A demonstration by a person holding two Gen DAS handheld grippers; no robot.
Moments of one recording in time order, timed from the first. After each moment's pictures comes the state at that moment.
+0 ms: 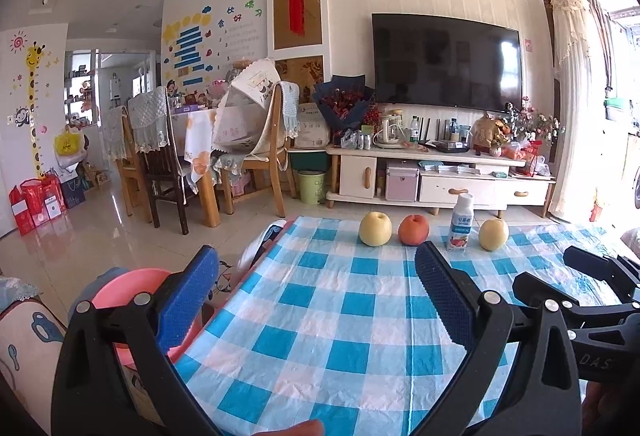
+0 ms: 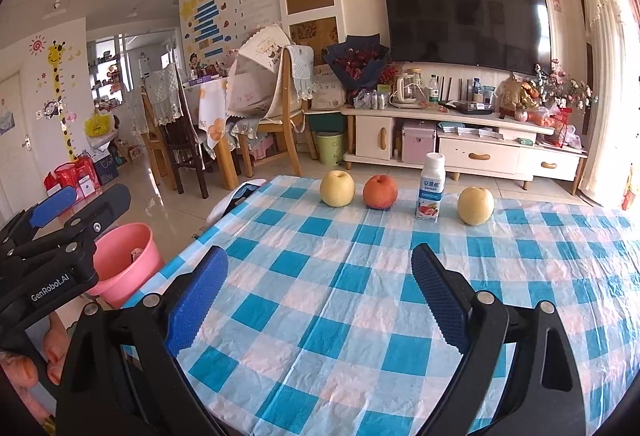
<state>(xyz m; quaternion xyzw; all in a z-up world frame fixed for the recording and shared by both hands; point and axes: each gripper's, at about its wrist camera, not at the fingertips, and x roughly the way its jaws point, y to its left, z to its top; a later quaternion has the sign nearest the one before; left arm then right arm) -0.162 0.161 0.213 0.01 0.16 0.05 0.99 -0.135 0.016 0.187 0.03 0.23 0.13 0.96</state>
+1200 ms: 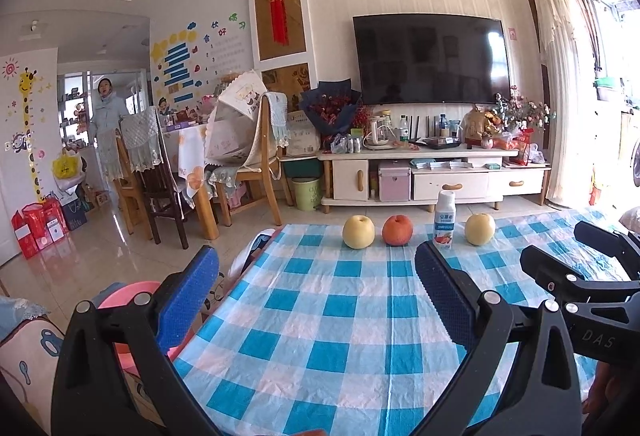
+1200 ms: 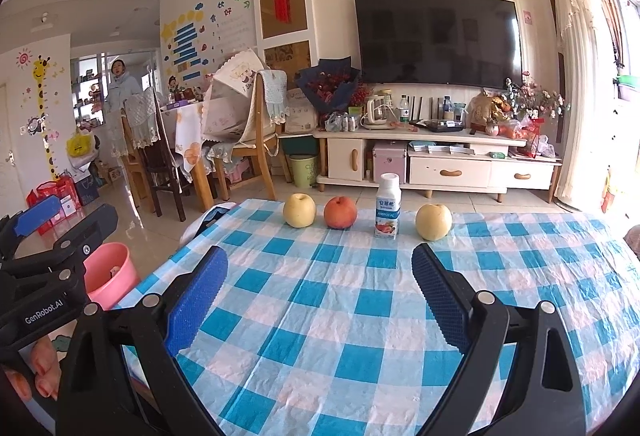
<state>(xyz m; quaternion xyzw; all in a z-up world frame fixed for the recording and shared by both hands) -0.174 0.117 0.219 0.05 0.15 0.05 0.99 -0.151 -0.027 0.194 0.03 0.19 0.09 0.98</state>
